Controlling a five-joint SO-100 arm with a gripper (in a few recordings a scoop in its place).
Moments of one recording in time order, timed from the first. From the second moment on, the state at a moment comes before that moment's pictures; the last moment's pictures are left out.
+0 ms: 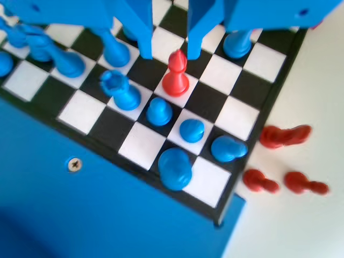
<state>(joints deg) 11.2 89.5 130.2 48.0 -130.2</state>
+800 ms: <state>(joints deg) 12.8 88.9 134.2 41.0 -133.2</state>
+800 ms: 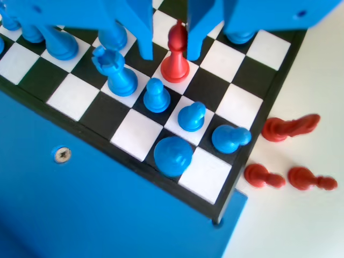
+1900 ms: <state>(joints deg) 17.1 88.2 122.4 57.0 -134.7</state>
